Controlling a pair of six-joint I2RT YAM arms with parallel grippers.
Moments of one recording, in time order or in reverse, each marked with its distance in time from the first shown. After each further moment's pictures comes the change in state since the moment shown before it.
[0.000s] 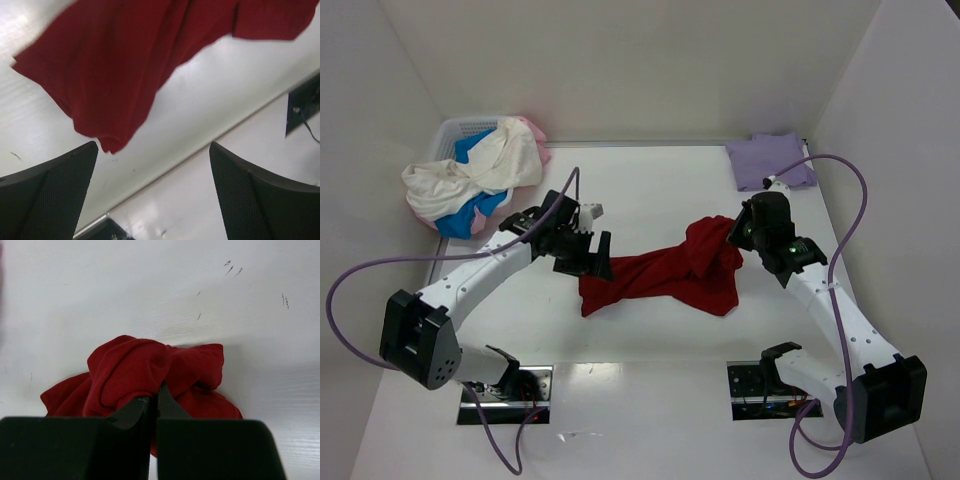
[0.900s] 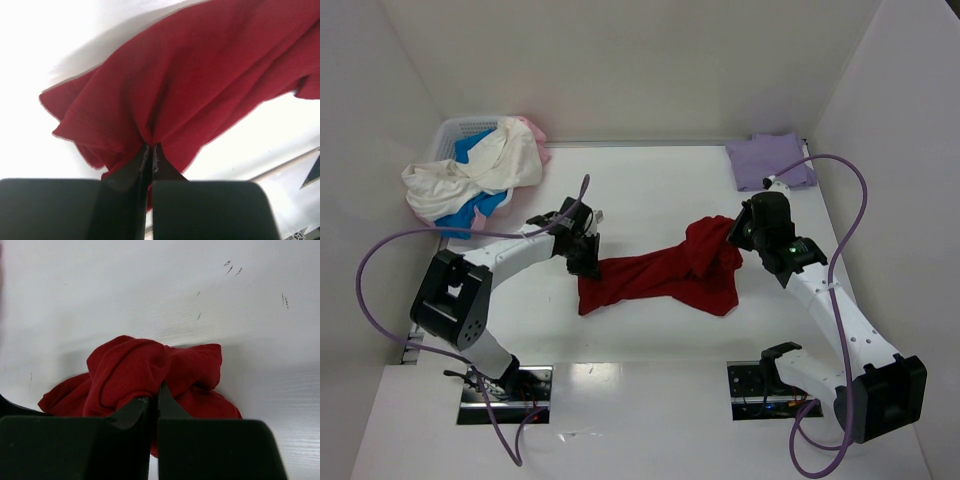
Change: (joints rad) left arm 0.018 0.240 -0.063 0.230 -0.130 -0.136; right arm 0.000 0.000 0.000 0.000 0.001 0.000
